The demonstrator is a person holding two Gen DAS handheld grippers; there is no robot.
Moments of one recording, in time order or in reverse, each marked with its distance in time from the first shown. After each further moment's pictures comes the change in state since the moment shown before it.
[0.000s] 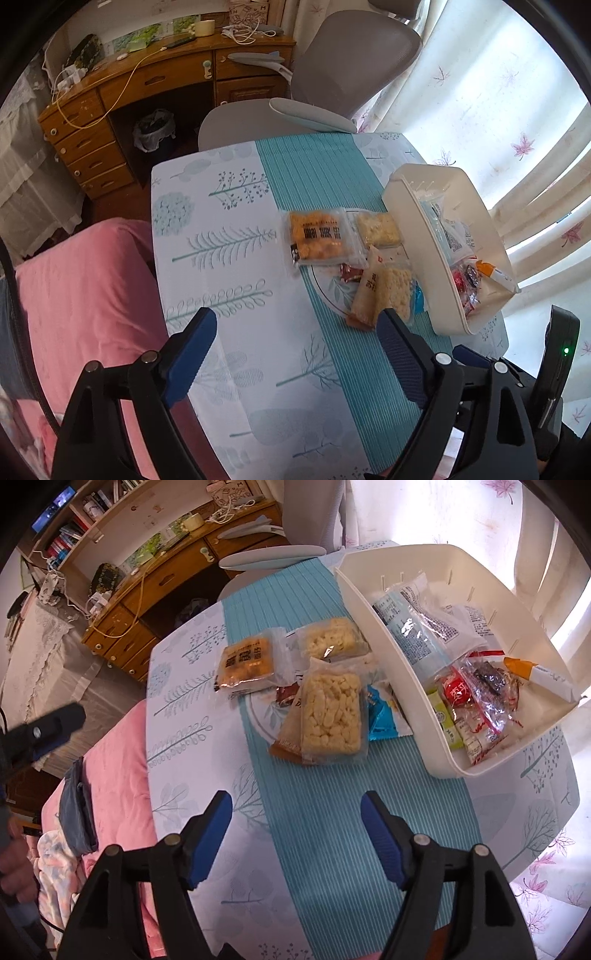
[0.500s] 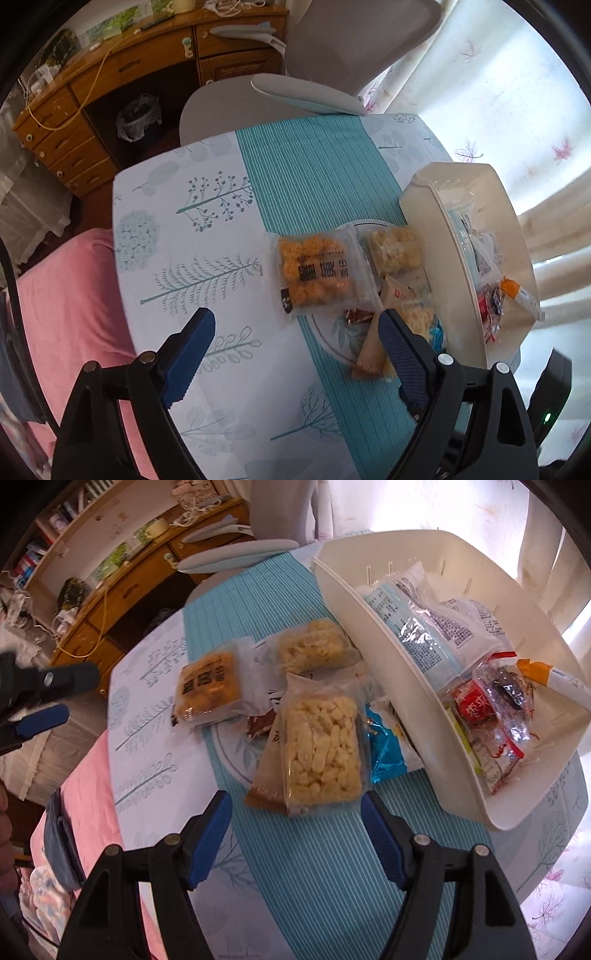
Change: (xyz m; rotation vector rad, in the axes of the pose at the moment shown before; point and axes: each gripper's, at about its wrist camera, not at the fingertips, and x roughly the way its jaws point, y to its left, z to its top) left arm 0.095 -0.013 0.075 0.001 0.130 0.006; right arm 0.059 -0.003 0.034 0.084 -0.004 -0.081
